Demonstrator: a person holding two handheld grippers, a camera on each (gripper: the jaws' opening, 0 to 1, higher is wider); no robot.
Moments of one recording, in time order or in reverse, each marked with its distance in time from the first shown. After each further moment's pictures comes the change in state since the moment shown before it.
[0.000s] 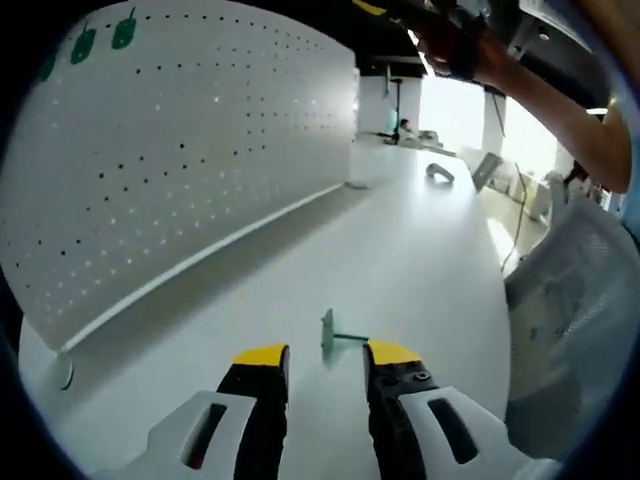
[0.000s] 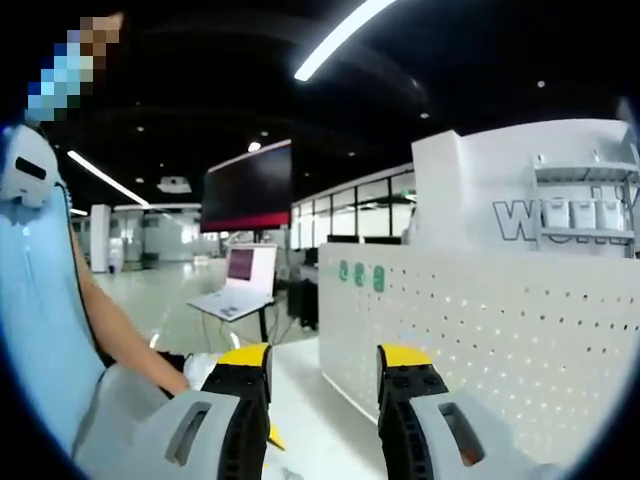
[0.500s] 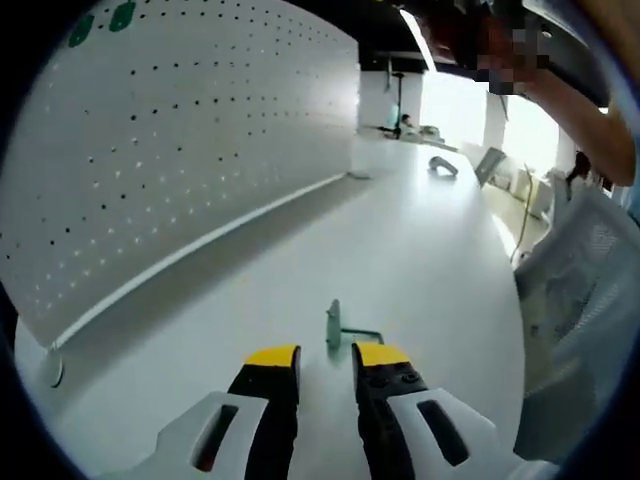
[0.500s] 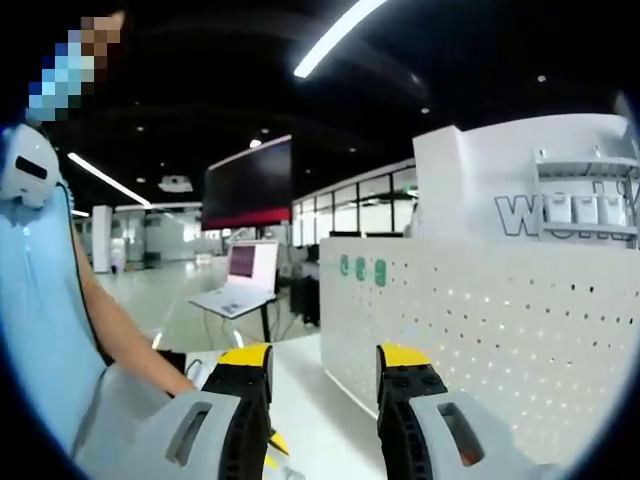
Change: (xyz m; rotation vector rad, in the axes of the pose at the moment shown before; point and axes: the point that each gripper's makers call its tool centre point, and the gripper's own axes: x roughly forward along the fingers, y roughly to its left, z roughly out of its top) left arm 0.014 0.002 -0.010 0.000 0.020 -0.005; right arm 0.004 -0.004 -0.007 0.009 0.016 0.011
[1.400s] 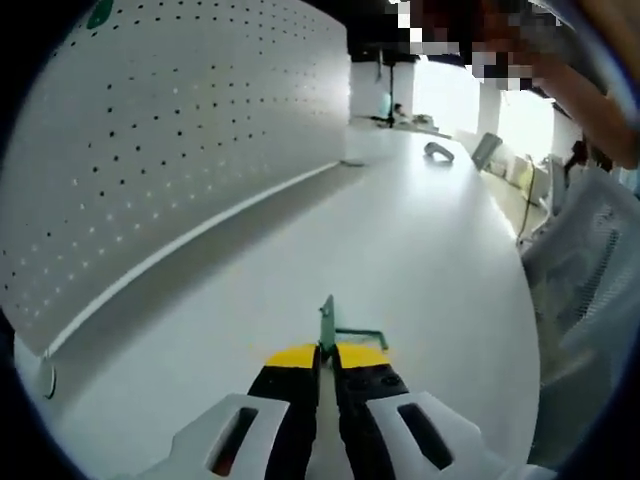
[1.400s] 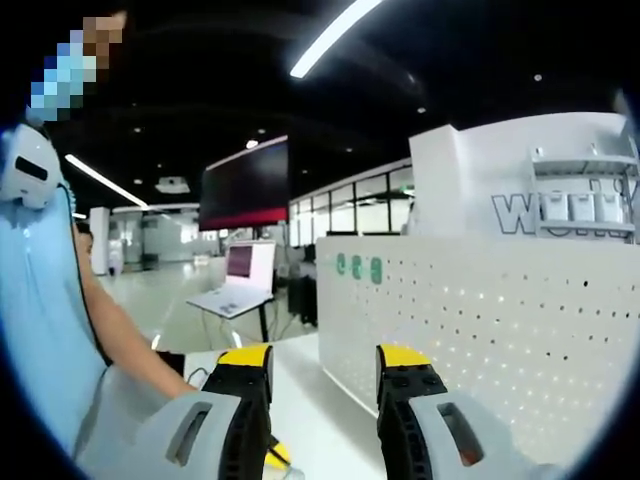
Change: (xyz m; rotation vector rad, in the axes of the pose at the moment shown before) left arm 0.019 -0.003 -0.007 0.038 0.032 -0.006; right arm -0.006 -0.002 -0.003 0.010 0.000 -0.015
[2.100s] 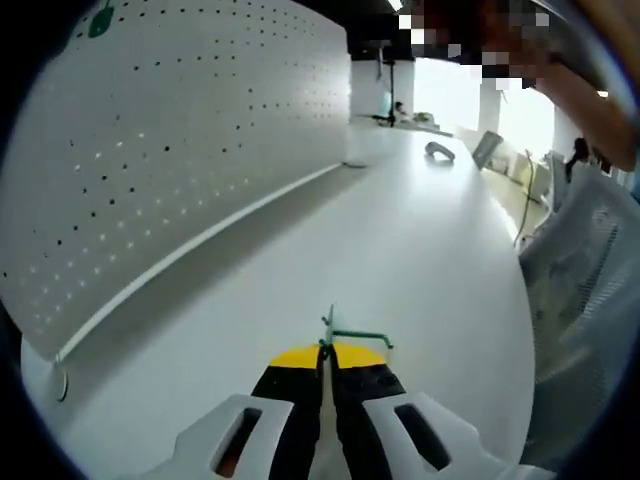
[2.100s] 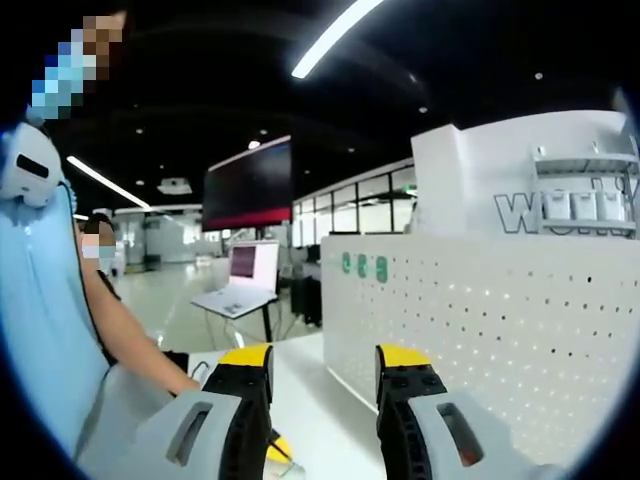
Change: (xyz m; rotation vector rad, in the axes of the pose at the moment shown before) left arm -0.015 0.005 0.005 0.017 0.002 0.013; right arm 0.002 0.013 -0.001 0.004 -0.003 0.013
